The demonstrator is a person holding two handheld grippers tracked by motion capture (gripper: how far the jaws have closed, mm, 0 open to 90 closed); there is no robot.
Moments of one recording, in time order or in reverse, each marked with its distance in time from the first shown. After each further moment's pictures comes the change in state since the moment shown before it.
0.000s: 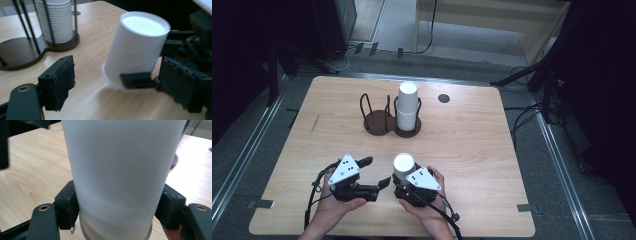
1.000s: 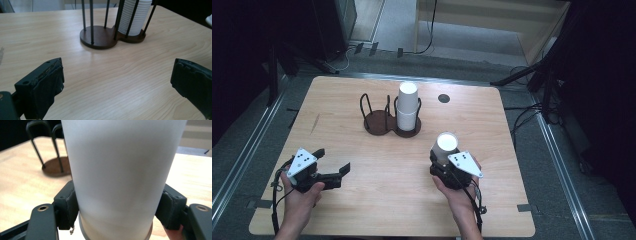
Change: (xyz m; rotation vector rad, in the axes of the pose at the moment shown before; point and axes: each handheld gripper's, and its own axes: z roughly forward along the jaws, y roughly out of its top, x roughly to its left) left arm 0.077 -0.027 -0.044 -0.034 0.298 -0.140; right arm -0.083 0.020 -0.030 -0.092 -0.250 0.132
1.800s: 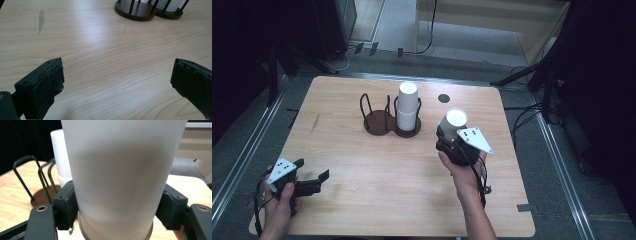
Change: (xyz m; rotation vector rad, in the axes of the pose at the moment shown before) left arm 0.064 -0.053 -0.018 0.053 0.090 -0.064; right arm -0.021 0.056 0.012 -0.081 -0.050 0.047
